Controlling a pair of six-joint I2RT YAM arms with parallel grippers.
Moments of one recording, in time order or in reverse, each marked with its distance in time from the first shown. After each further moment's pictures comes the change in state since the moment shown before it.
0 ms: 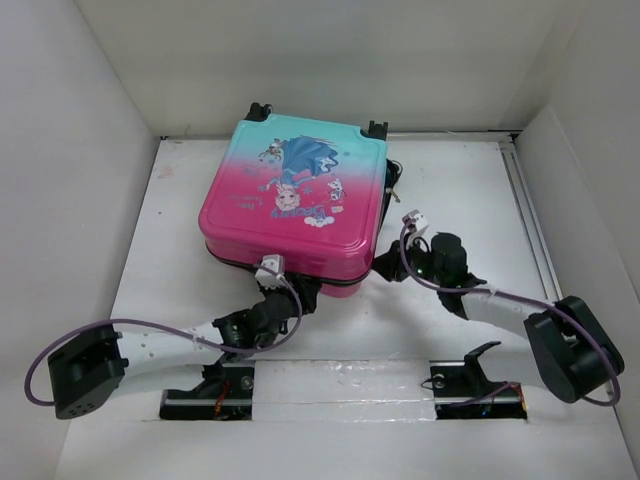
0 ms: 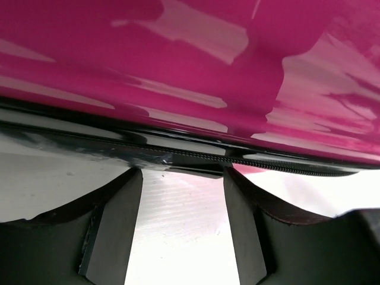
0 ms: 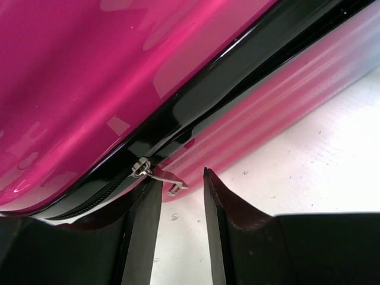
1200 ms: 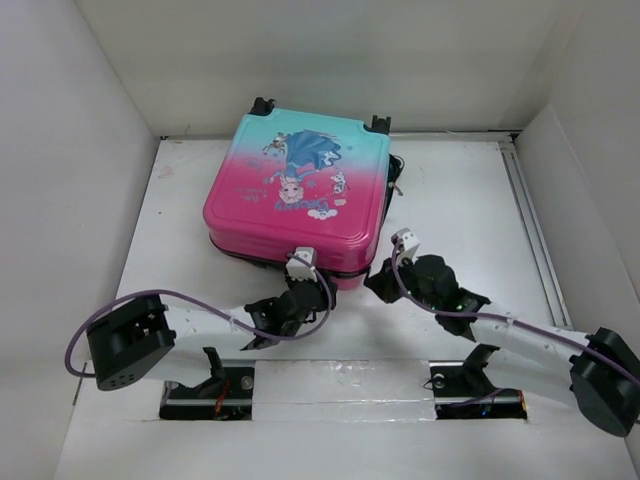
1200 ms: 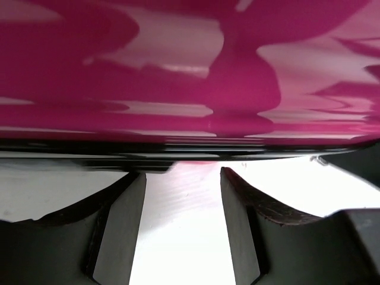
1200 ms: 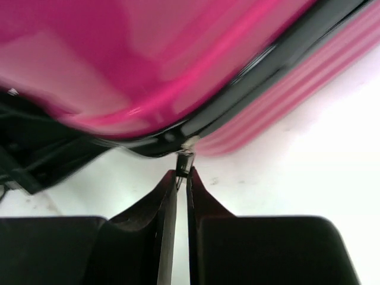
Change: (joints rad) left arm -0.007 0.303 0.160 0.090 0.068 0.108; right arm 0.288 -0.245 -0.007 -0.309 0.339 0.061
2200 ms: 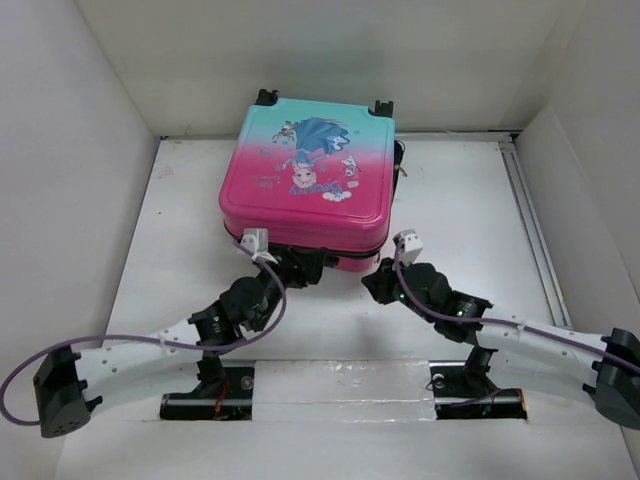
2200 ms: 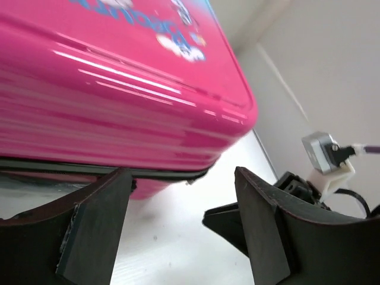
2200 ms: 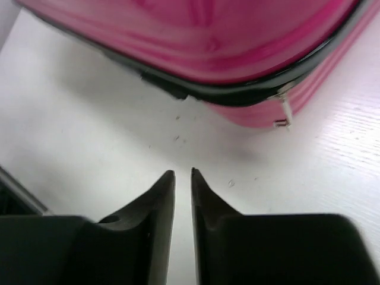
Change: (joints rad) left arm 0.033 -0.466 0.037 -0.005 -0.009 0.069; right arm 0.247 -0.055 0.103 -0.167 0.390 0.179
